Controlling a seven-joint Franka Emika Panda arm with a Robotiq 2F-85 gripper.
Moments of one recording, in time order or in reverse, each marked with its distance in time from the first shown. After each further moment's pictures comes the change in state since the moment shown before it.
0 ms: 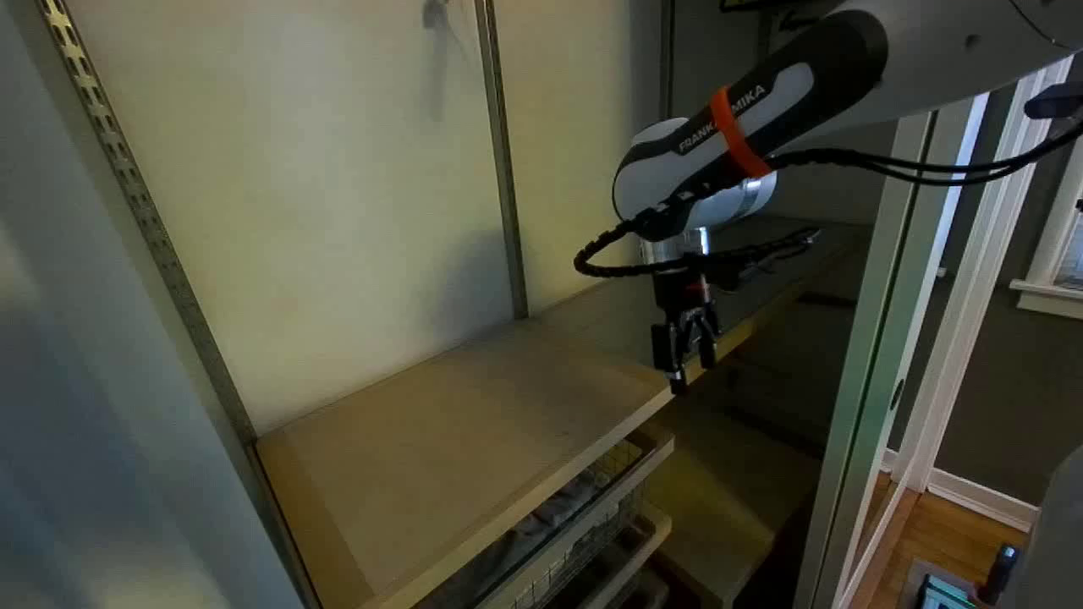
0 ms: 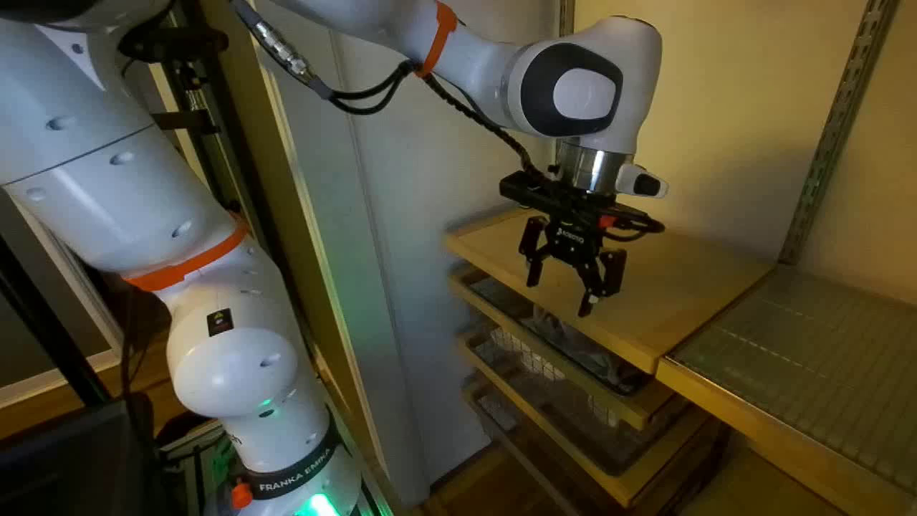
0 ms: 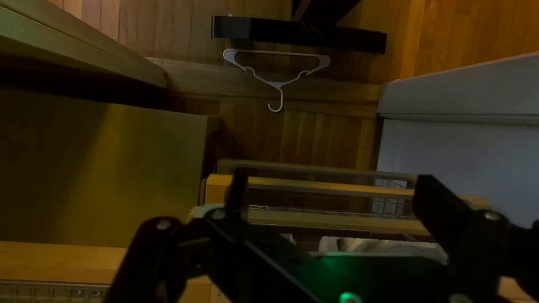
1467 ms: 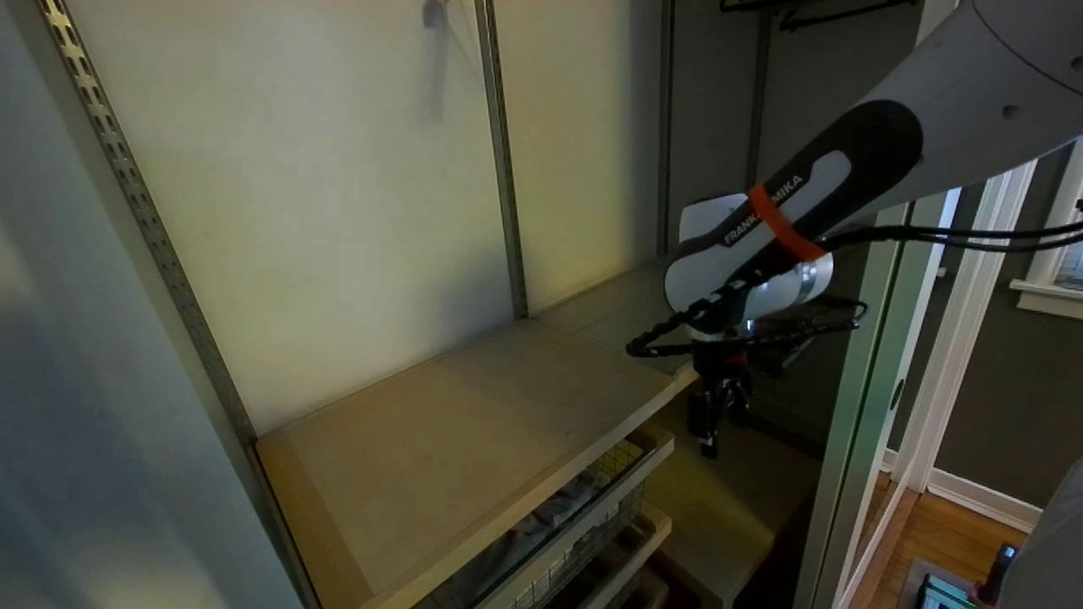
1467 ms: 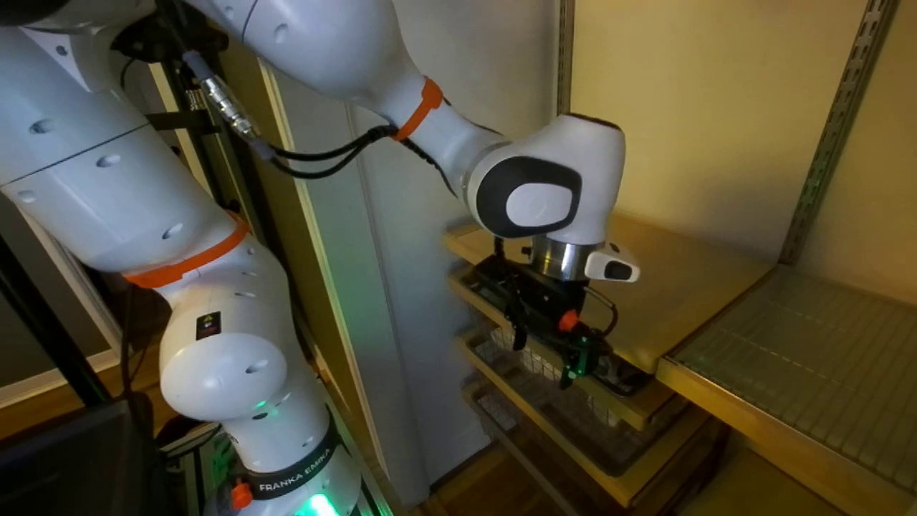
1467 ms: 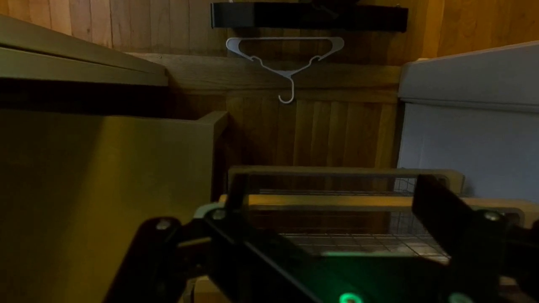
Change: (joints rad) arm -0.087 -0.025 -0.010 -0.299 -0.021 0.354 -0.004
